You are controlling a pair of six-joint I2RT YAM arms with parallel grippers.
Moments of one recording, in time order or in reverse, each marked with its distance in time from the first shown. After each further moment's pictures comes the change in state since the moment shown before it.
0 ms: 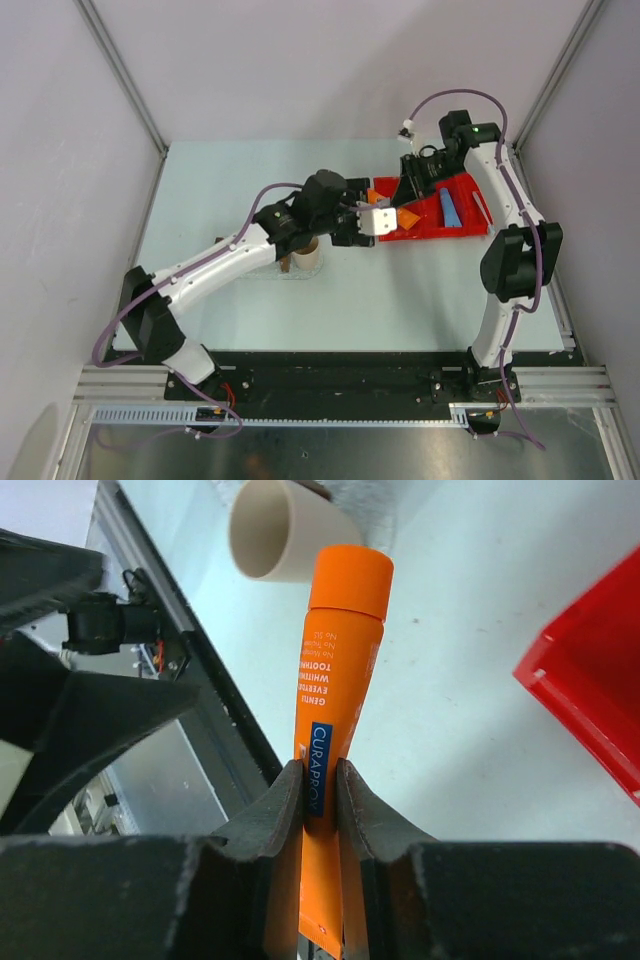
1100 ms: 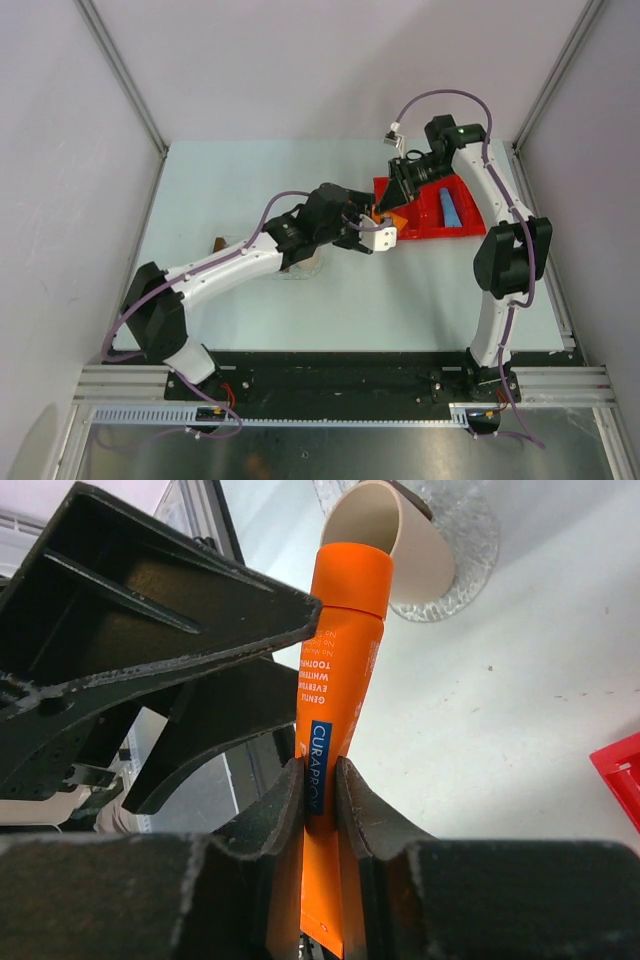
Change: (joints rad) left arm -0.017 0.001 -0.171 0.225 -0.013 0.202; right arm 0.067 0.046 0.032 -0.057 -0.196 -0.175
